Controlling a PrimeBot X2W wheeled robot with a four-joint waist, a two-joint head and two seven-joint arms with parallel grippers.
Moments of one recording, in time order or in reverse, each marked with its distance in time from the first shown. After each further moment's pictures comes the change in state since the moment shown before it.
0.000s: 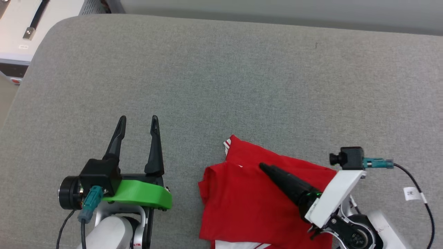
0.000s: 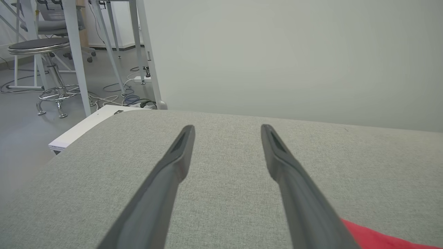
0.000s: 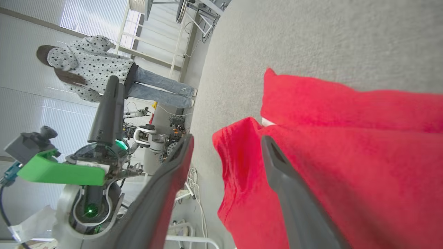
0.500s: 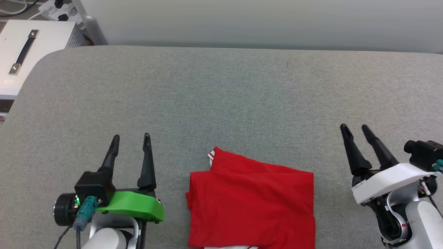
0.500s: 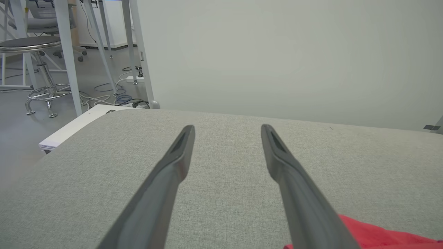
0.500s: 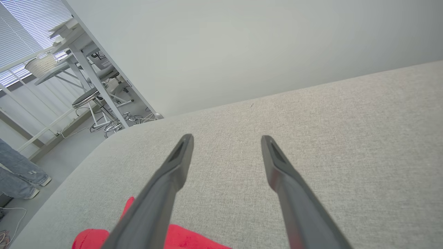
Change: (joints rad) left arm 0.074 0.010 0.021 0.033 -0.030 -0.001 -0.002; right arm -0.008 -0.024 -0.283 0.091 -0.588 0.000 -0.415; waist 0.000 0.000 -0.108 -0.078
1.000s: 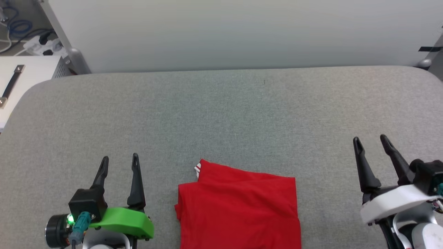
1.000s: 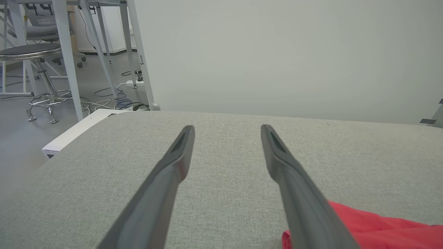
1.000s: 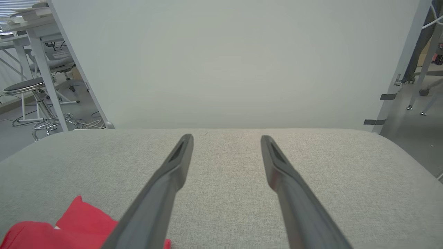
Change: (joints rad) left arm 0.087 0.019 0.037 0.038 -0.005 0.001 -0.014; right arm 0.130 0.038 -0.101 -0.147 -0.331 0.000 -0.029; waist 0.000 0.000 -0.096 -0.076
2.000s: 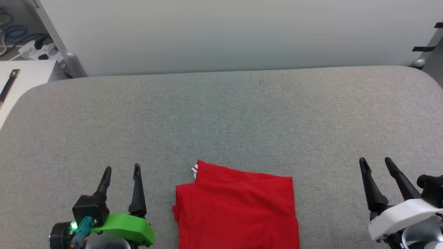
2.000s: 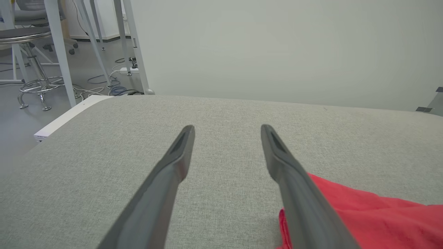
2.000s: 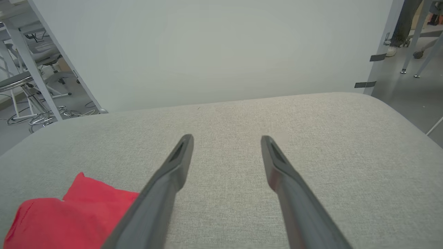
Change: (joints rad) left arm 0.041 -0.054 0.046 0.072 0.022 -0.070 -0.003; right arm 0.103 0.017 -0.049 -0.058 0.052 0.000 0.103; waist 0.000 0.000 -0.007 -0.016
